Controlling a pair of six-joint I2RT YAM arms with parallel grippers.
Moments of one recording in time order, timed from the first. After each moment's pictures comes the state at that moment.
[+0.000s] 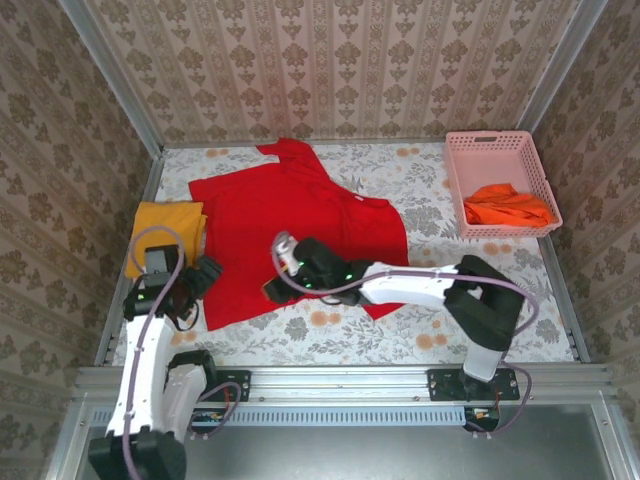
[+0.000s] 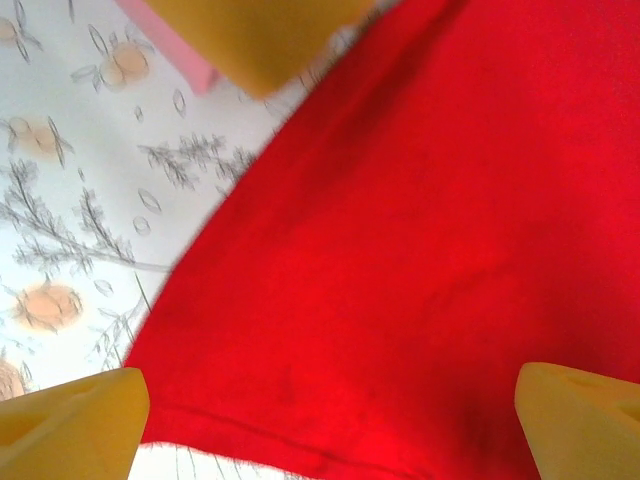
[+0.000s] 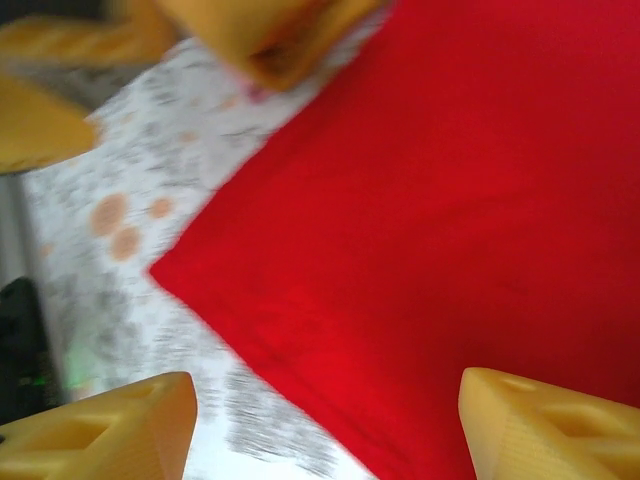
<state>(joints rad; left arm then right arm) 0.01 0.72 0.64 -0.91 0.10 -0.82 0.98 1.73 1.05 0.09 -0.07 0.32</state>
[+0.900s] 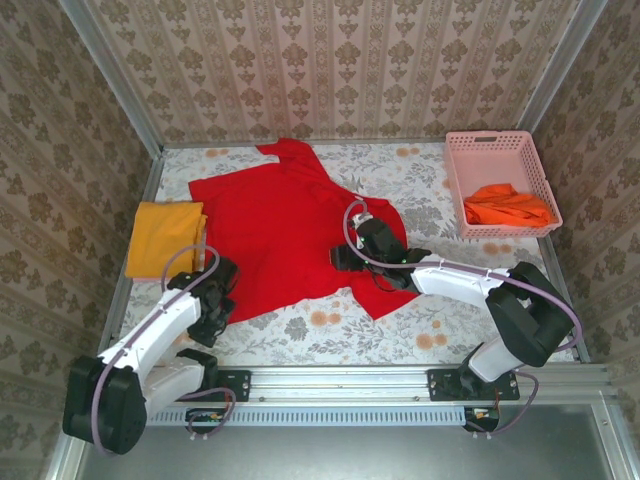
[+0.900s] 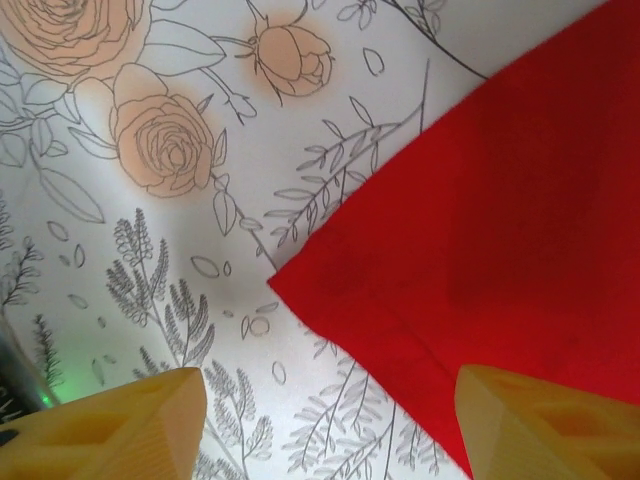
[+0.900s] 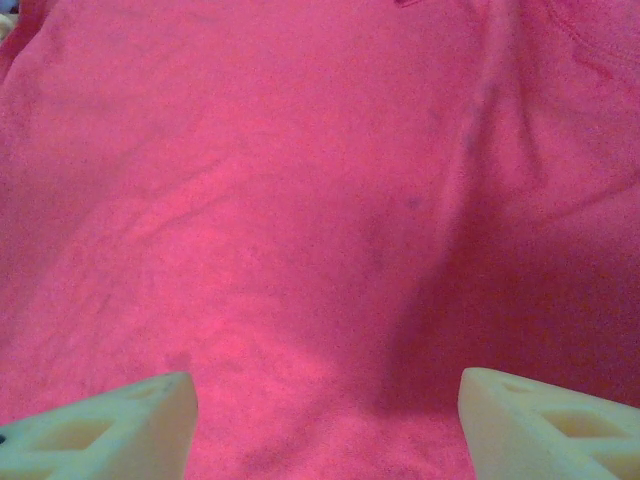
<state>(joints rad) -0.35 1.02 0.53 -1.02 -0.17 -1.47 0.68 1.53 0.80 0.02 0.04 0.45</state>
